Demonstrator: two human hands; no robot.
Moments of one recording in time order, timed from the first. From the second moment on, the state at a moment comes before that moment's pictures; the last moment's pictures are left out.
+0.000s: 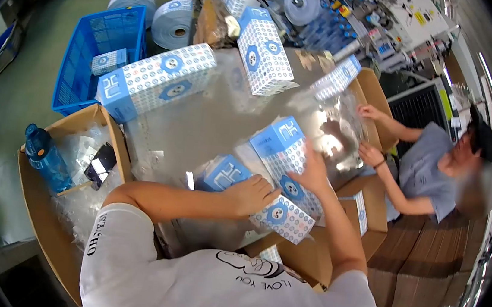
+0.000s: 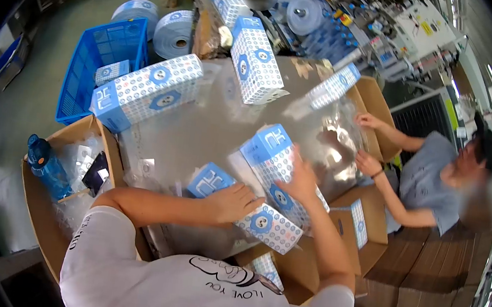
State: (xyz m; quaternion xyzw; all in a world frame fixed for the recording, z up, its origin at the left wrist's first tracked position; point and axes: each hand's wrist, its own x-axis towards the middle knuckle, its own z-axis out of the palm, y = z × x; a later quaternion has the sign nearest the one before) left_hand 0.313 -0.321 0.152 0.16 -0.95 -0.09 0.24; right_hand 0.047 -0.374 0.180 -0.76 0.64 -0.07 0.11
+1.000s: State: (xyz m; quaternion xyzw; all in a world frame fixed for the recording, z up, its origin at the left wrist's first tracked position) left_hand 0.137 -0.101 0.102 -0.04 -0.91 -0.23 -0.34; right_hand -0.074 -0.034 -0.108 -0.61 0.78 0.05 0.10
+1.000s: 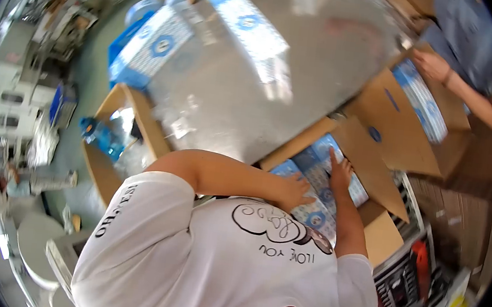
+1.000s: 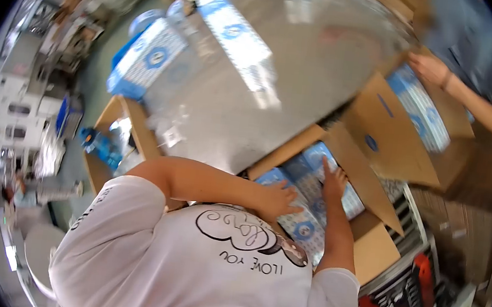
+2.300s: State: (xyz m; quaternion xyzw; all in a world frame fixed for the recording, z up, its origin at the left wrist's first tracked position) left_hand 0.392 -0.254 0.133 0.56 -0.32 -0.66 0.40; right_hand 0.080 -0.168 0.053 -0.40 0.58 -0.46 0.54
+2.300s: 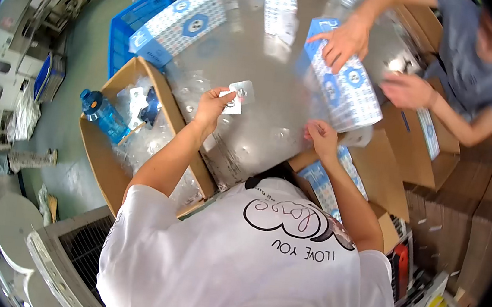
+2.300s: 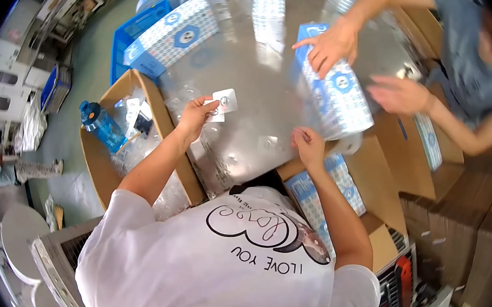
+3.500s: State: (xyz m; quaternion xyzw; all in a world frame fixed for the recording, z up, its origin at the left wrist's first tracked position) left_hand 0.096 -0.184 0.080 0.13 -0.95 -0.28 0.08; right_hand -0.101 0.097 0.093 -0.34 0.79 -0.42 0.29
